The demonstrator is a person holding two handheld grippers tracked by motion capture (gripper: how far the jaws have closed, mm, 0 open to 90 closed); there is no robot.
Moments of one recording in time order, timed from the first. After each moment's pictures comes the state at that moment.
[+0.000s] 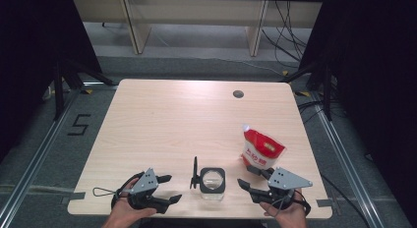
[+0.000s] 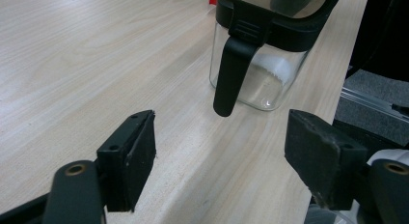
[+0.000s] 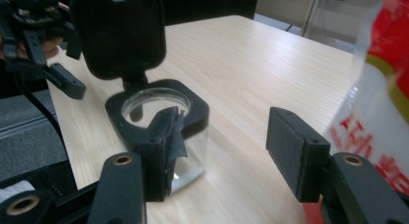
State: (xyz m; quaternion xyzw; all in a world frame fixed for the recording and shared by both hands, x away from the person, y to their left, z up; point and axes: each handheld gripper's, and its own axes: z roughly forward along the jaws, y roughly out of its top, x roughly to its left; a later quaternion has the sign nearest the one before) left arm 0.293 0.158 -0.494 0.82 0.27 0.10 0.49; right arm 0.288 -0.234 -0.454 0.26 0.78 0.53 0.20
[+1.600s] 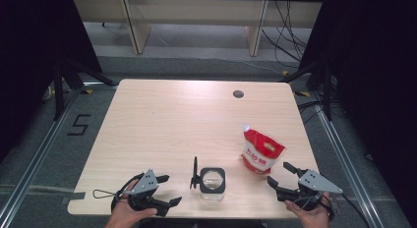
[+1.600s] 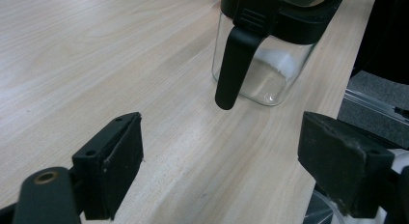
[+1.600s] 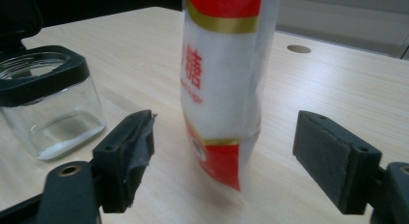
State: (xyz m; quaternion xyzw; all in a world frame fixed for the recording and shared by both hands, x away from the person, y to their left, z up) left arm 0.293 0.157 -0.499 0.82 0.28 0.09 0.48; right arm 0.290 -0.305 -0.481 0.38 0.73 0.51 0.25
